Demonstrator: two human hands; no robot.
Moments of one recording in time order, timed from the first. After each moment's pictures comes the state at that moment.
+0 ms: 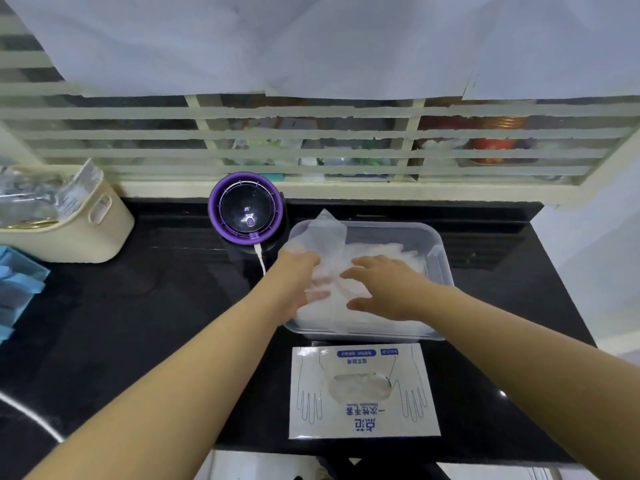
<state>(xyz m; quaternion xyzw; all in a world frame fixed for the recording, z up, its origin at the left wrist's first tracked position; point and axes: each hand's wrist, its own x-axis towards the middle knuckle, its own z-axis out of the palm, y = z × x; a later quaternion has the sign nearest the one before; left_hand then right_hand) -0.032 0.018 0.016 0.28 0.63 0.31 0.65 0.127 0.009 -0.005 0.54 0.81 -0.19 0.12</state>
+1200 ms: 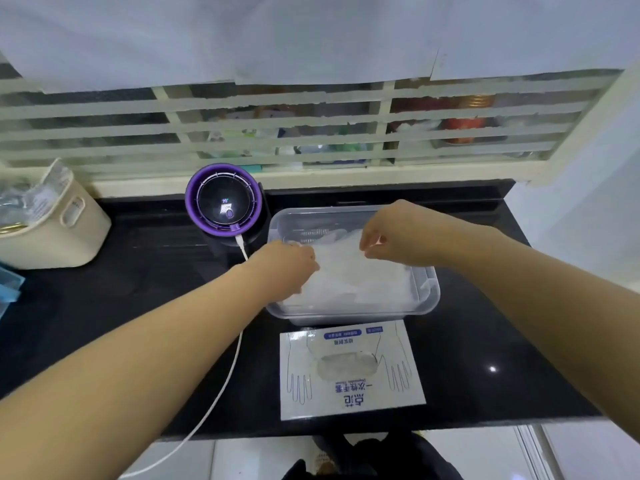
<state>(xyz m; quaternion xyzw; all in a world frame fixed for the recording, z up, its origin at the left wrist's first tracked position) -0.035 0.042 -0.011 0.89 0.34 -0.31 -0.03 0.151 0.005 0.069 0.58 0.79 -0.18 0.09</state>
